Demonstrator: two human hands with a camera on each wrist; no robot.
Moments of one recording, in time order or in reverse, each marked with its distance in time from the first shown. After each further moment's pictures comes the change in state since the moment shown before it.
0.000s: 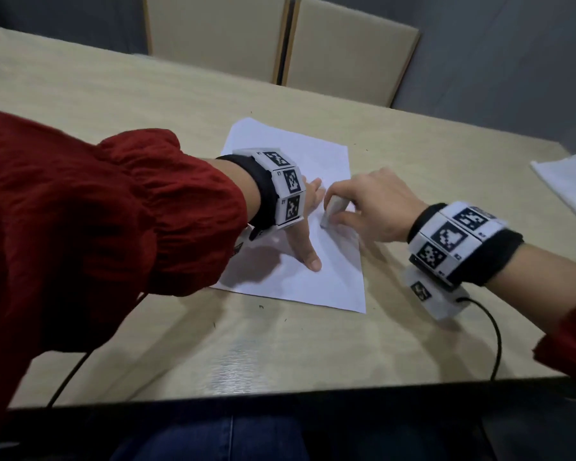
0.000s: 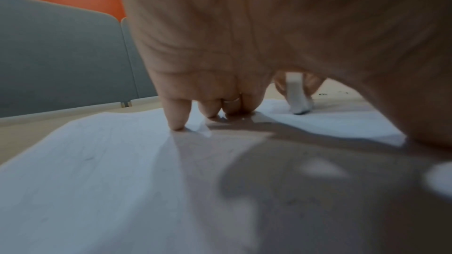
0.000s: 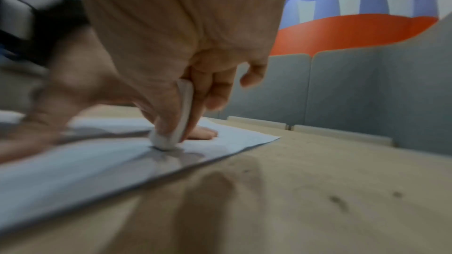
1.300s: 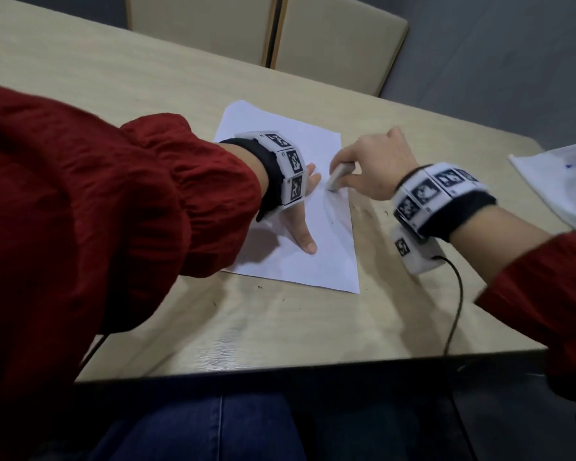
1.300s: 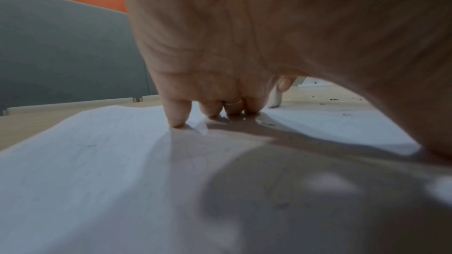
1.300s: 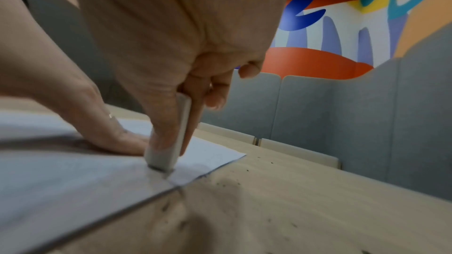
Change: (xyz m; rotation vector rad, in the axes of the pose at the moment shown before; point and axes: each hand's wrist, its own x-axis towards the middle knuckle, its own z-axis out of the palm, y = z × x) left_hand 0.016 -0.001 0.003 0.092 -0.012 -0.039; right_hand 0.014 0.001 -0.021 -0.213 0.082 0.118
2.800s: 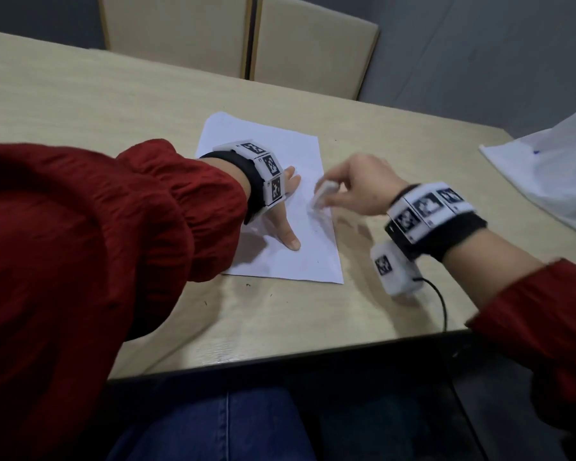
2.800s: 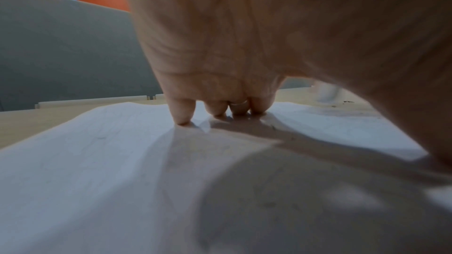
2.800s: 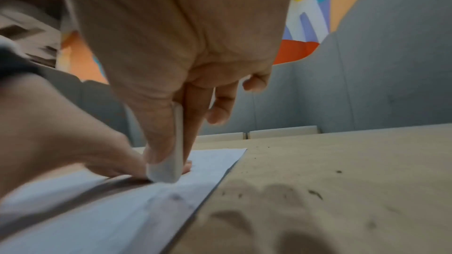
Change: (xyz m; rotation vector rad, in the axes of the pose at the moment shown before) left_hand -0.012 0.001 -0.009 -0.088 -0.092 0.001; right_hand -0.039 -0.004 -0.006 0.302 -0.095 0.140
